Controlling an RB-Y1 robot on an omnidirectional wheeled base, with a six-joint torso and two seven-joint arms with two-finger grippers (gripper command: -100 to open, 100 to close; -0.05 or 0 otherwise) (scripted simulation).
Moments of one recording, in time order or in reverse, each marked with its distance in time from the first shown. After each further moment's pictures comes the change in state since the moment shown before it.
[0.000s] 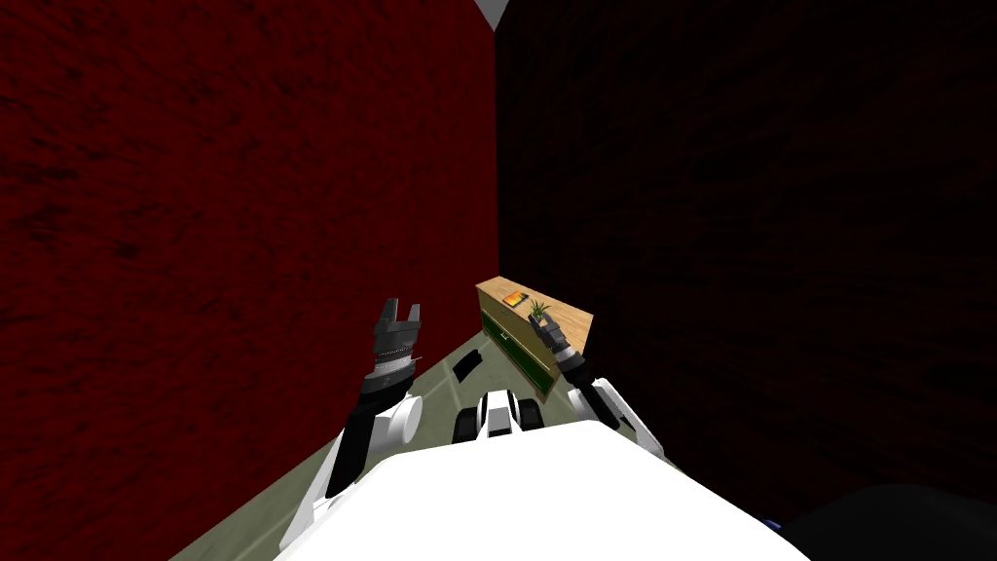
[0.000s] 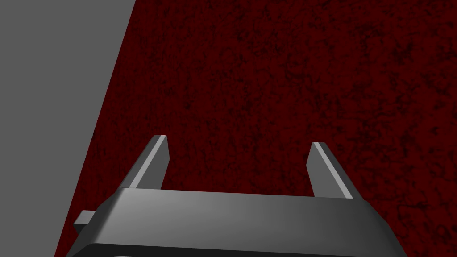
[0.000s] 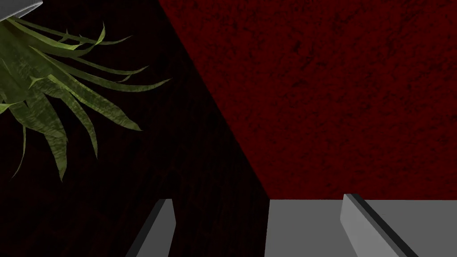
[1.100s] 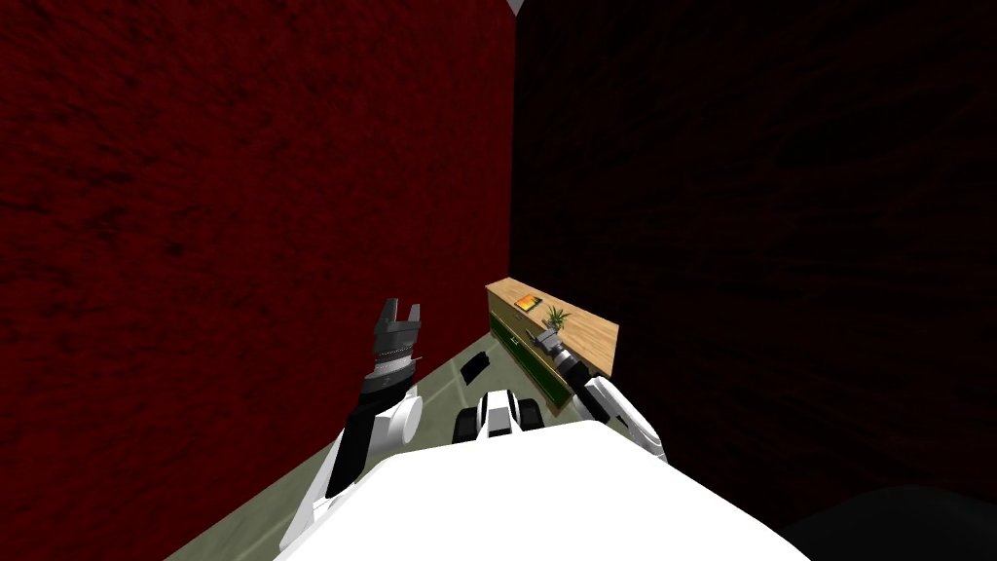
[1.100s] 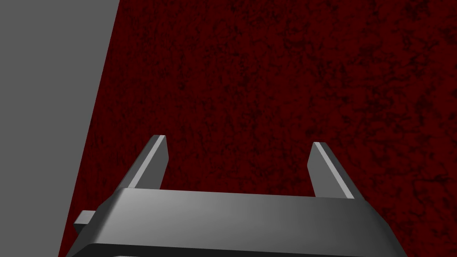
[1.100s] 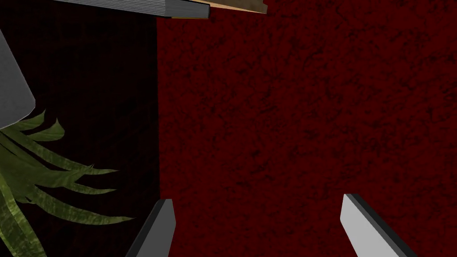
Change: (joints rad) left arm 0.000 0.000 0.000 0.000 0.000 0.000 0.000; right arm -0.031 -0.086 0.014 0.115 0.291 0.092 0.215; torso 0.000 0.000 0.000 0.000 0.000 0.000
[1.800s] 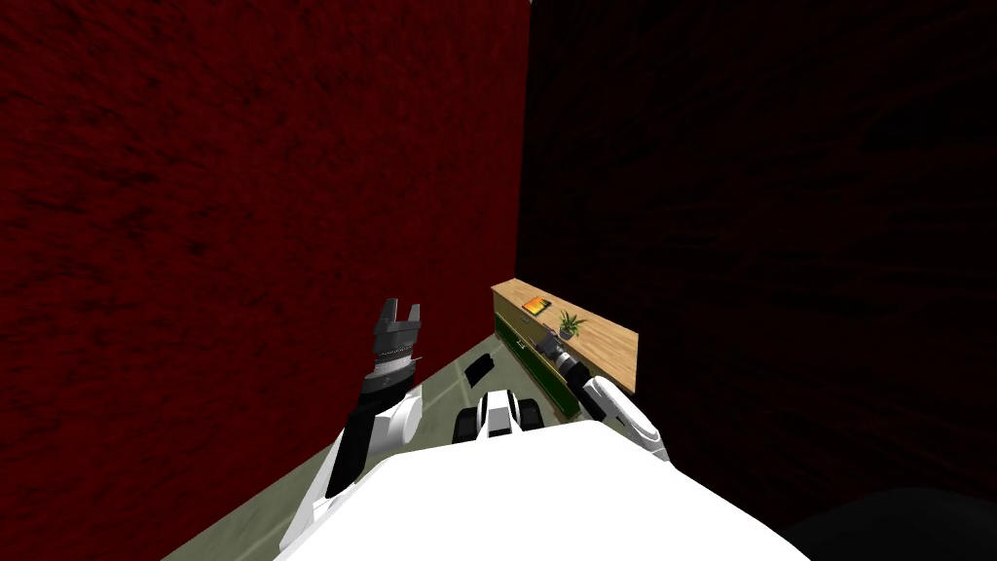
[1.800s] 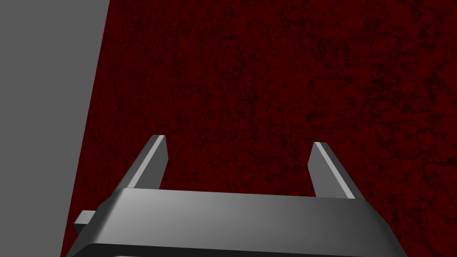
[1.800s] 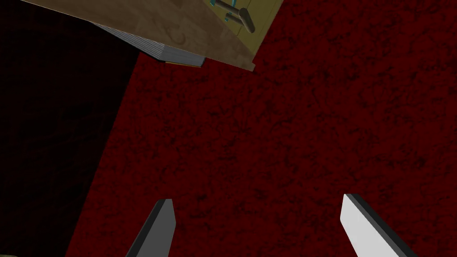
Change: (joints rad) left arm 0.000 0.000 0.000 0.000 0.000 0.000 0.000; right arm -0.019 -0.060 0.015 0.071 0.190 0.071 0.129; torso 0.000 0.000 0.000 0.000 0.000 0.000
